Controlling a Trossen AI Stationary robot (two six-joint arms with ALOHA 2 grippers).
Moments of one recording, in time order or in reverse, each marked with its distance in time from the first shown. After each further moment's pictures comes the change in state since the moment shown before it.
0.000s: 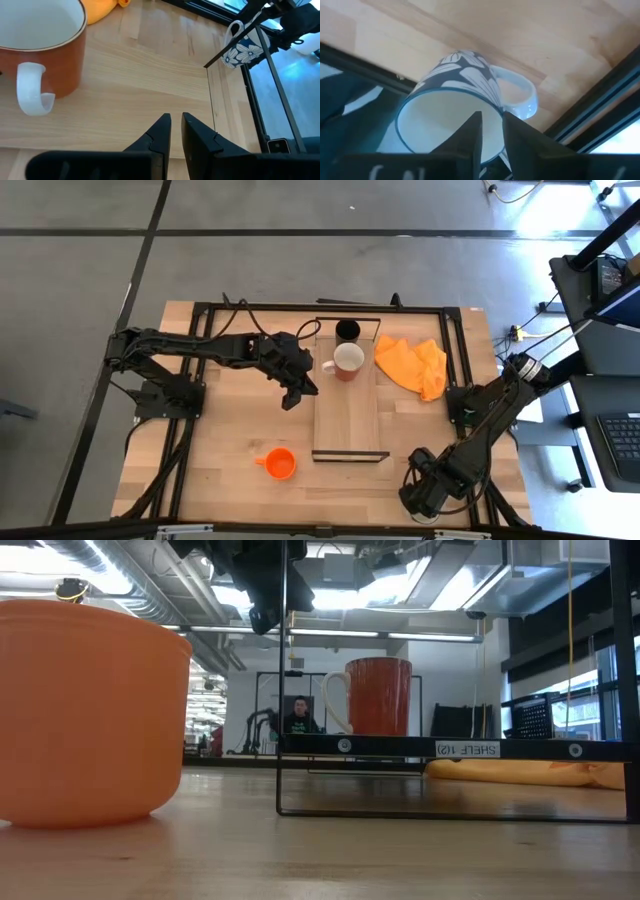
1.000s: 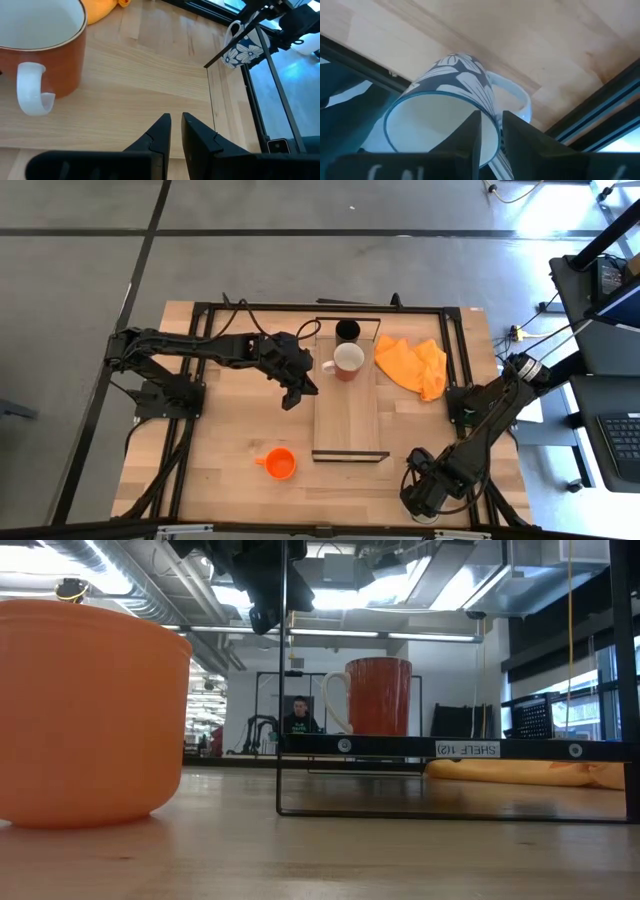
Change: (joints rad) left arm 0.000 0.000 0.000 0.000 -0.001 -0.002; right arm 0.001 0.000 -0.019 -0.001 0.016 -0.099
